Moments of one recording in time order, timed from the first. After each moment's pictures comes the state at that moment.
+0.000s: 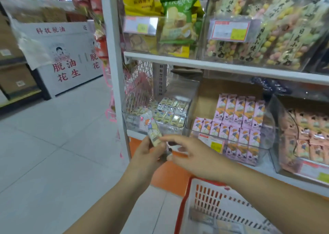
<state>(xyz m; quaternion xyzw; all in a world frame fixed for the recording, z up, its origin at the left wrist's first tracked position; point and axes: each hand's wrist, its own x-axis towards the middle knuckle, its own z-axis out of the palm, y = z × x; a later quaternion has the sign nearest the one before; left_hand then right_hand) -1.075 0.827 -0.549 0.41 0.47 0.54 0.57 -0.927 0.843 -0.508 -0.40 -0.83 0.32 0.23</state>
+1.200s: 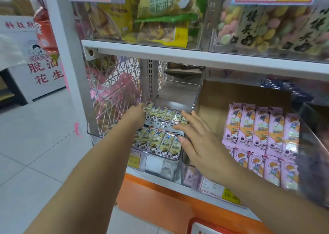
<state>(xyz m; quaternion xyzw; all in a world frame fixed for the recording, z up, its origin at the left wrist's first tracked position) -1.106 1.151 -0.587 0.66 0.74 0.09 0.12 -0.892 1.008 -0.569 -0.47 -0.84 0.07 0.26</state>
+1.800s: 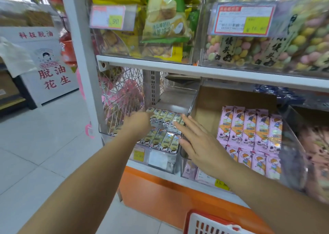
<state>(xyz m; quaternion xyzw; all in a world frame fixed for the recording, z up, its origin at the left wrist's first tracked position) -1.091 1.074 -0.549 0.71 0.70 0.08 0.04 -0.882 0.992 -0.557 -0.46 -0.86 0.03 0.21</state>
